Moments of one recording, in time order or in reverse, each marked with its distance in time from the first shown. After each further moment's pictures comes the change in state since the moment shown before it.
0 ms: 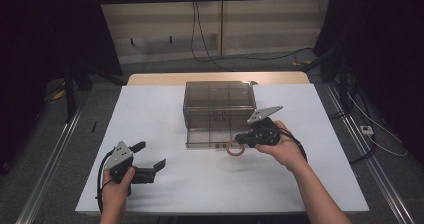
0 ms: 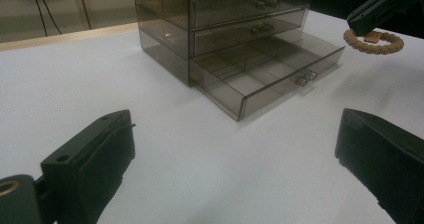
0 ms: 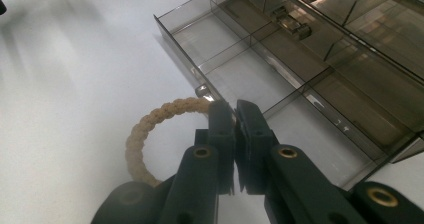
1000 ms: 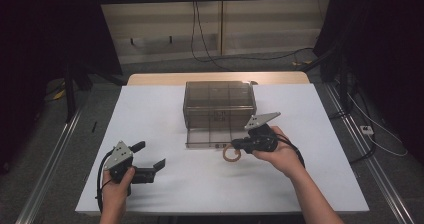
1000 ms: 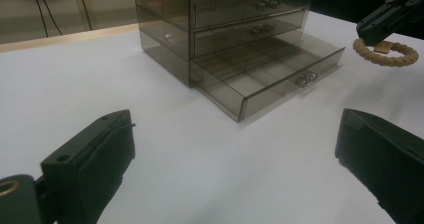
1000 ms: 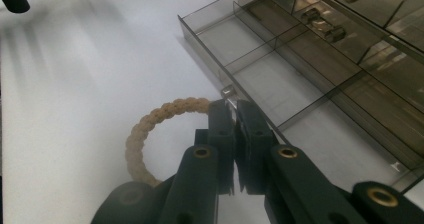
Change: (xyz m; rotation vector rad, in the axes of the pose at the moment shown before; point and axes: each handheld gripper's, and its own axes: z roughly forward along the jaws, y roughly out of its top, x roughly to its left) left arm 0.000 0.001 -0.001 0.003 -0.001 0.009; right arm 0.016 -0.006 0.004 -0.026 0.027 -0.021
